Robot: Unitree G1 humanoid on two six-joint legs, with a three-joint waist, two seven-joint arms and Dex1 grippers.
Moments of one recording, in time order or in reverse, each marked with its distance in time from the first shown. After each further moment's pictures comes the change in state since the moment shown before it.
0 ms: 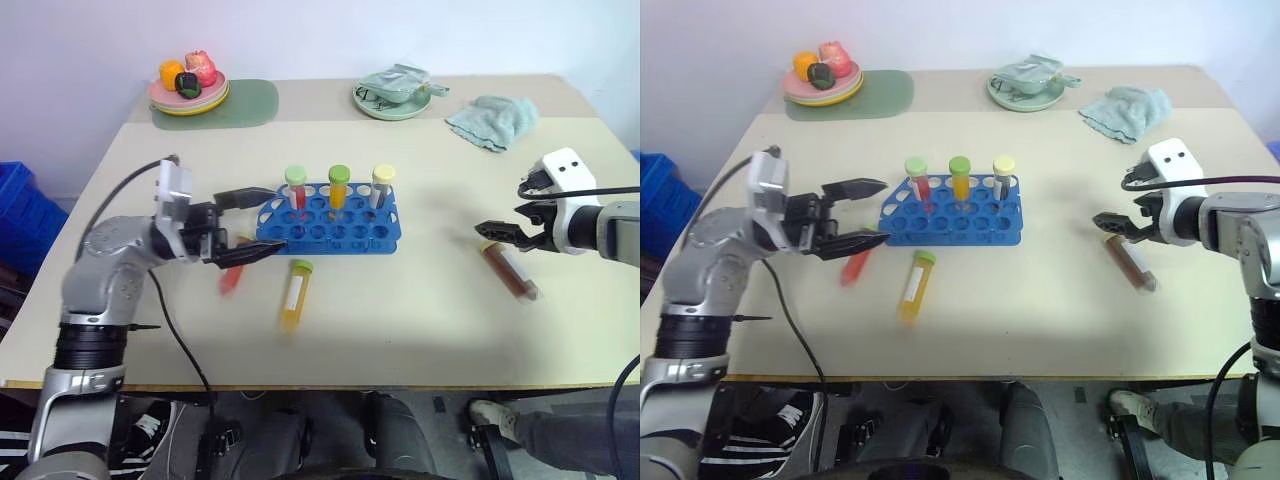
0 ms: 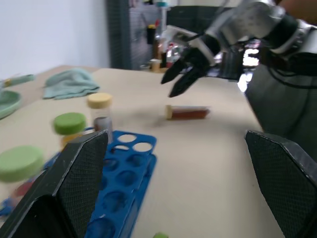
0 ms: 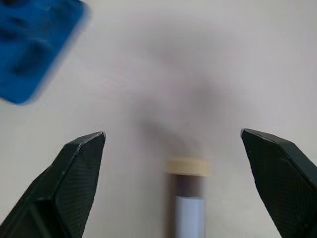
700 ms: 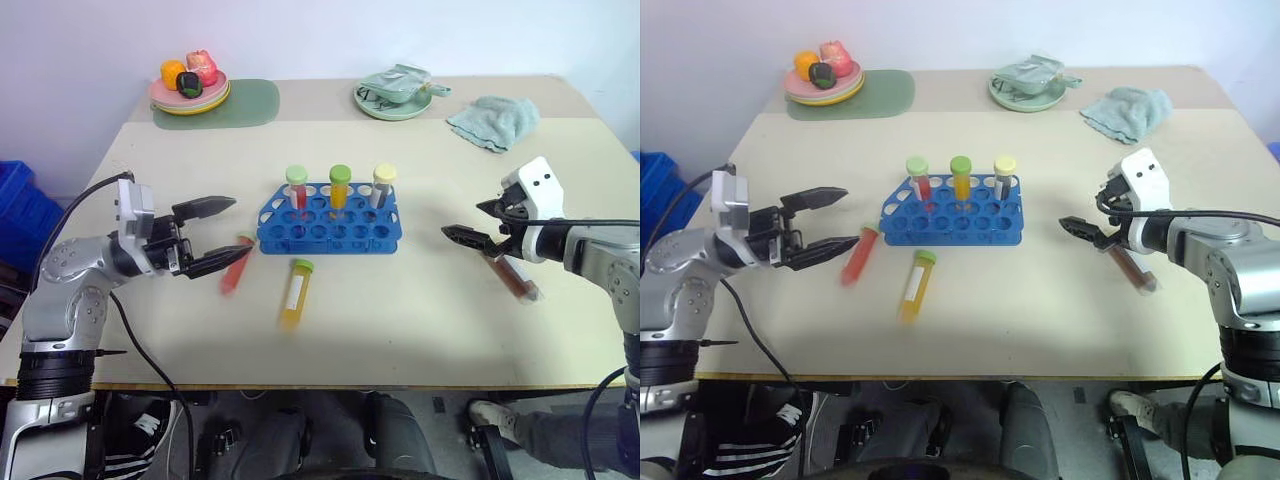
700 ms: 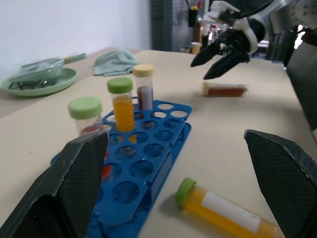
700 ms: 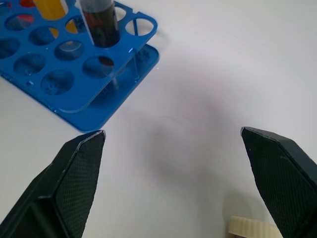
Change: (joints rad) left arm 0.160 0.135 0.149 -0.066 -0.008 -0.050 0.061; right arm 0.173 0.174 -0.094 -0.172 0.054 -0.294 0.030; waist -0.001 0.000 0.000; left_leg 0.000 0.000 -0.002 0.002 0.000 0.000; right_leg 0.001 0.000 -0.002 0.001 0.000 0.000
